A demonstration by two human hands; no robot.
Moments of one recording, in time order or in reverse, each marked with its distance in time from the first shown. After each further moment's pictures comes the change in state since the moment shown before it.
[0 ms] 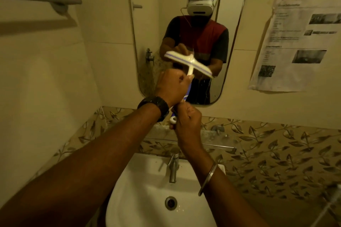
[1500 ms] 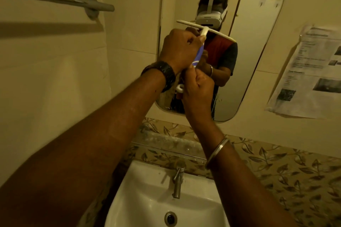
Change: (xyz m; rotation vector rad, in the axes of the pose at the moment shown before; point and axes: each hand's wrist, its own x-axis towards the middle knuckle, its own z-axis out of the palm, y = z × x) left_hand 0.073 0.027 -0.101 -0.118 0.192 0.089; right_hand 0.066 -0.073 0.081 -0.084 -0.050 -0.264
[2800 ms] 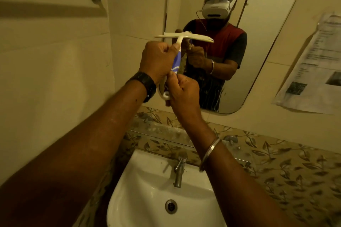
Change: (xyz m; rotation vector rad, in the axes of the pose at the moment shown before) left_hand -0.037 -0.071 -0.014 -0.083 0.125 -0.212; right_hand -0.028 0.033 0.016 -0.180 -0.201 0.051
